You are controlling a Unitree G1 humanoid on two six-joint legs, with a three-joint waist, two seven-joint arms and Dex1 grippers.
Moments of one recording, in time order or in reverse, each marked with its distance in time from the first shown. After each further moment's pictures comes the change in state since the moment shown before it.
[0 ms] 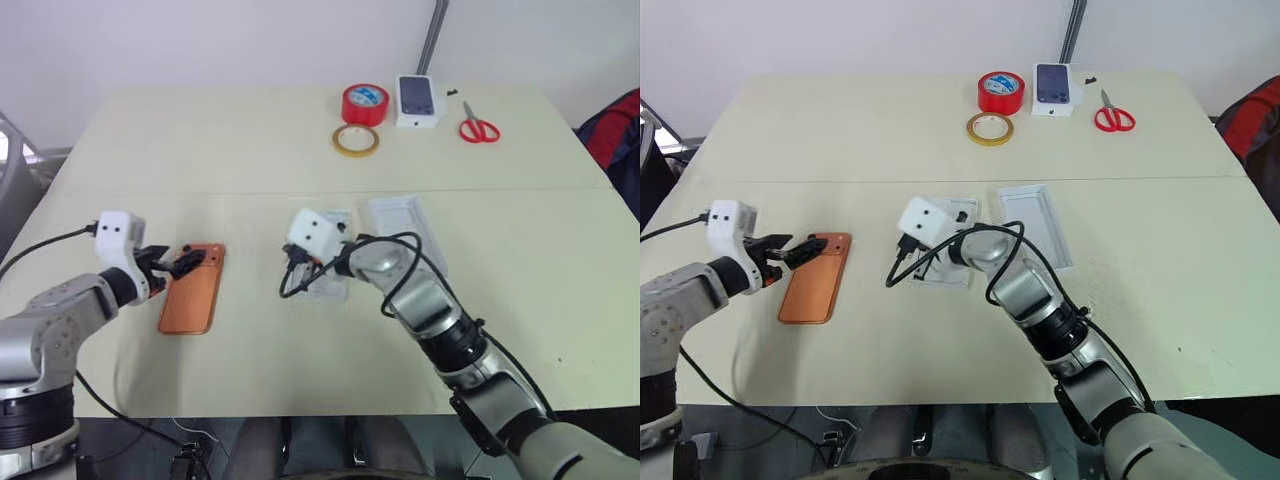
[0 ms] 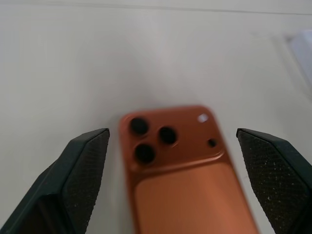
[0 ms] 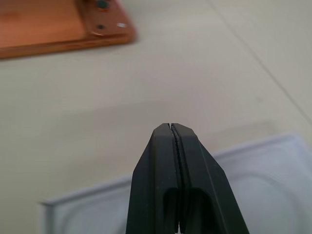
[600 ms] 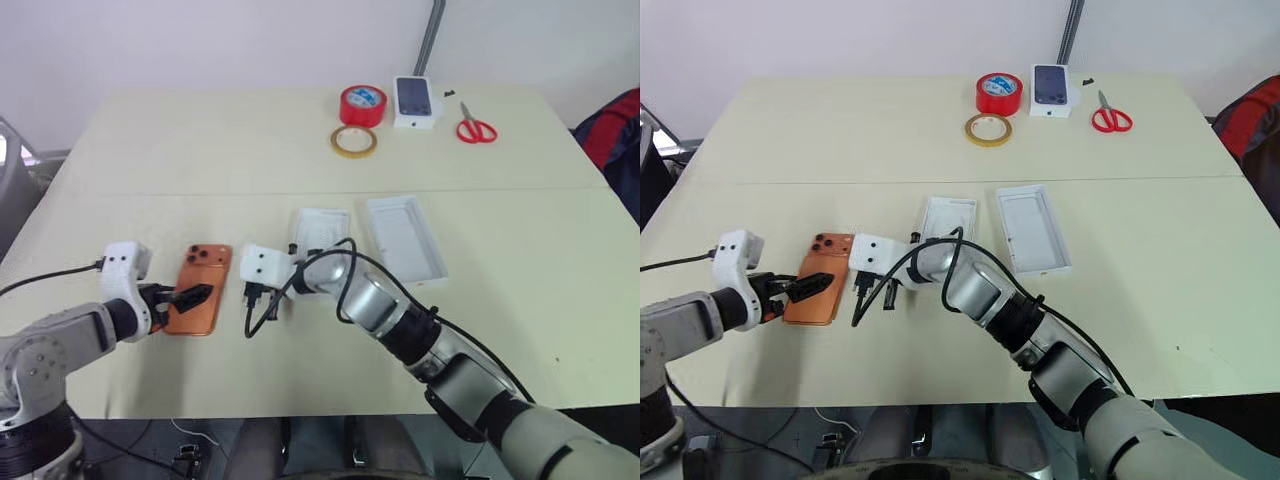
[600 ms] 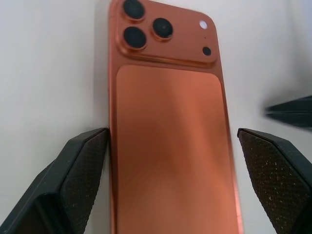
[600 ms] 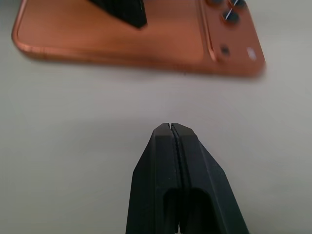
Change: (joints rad) left arm 0.015 -0.148 0.108 -0.224 -0.119 0.446 0.066; right arm -0.101 0.087 0.166 0.234 -0.061 -0.130 0.098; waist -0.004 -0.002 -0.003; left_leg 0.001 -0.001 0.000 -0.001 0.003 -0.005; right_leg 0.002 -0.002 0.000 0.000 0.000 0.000
